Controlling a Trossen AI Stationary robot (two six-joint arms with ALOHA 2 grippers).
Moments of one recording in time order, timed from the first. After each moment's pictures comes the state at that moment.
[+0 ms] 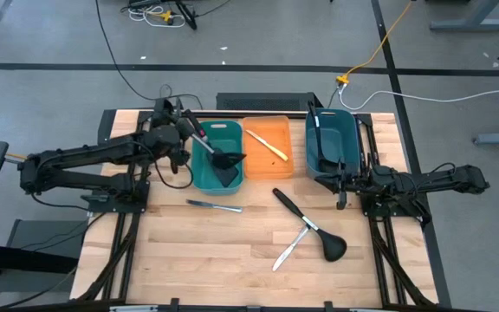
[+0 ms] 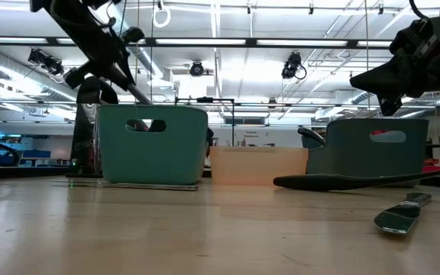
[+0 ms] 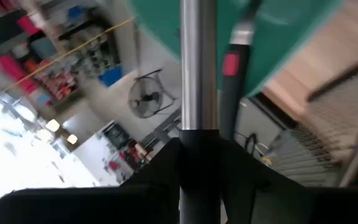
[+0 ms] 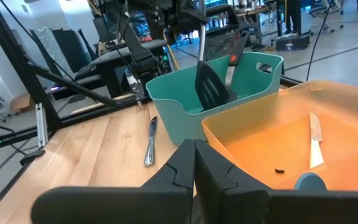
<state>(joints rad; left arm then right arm) 0.29 0.93 0.75 -0.51 -0.66 1.68 0.08 0.26 0.02 0.18 0.22 0.27</state>
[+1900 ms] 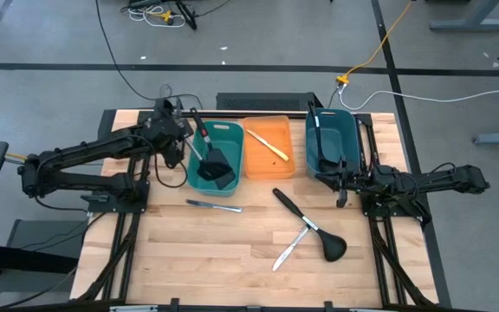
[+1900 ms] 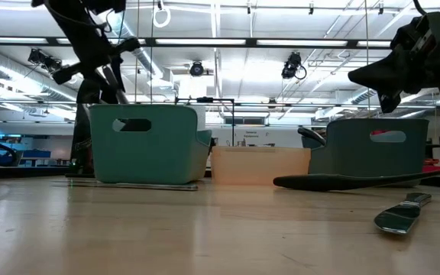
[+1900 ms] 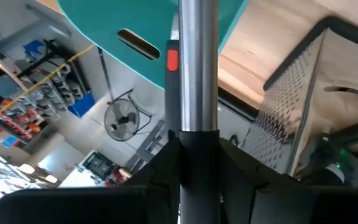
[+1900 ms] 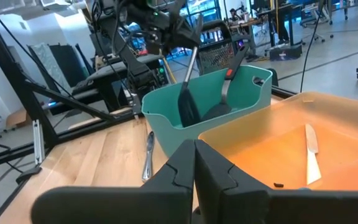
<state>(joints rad) 0.39 0.95 0.82 -0.72 -0.55 1.79 0.08 0.26 0.02 0.23 0.25 0.28</state>
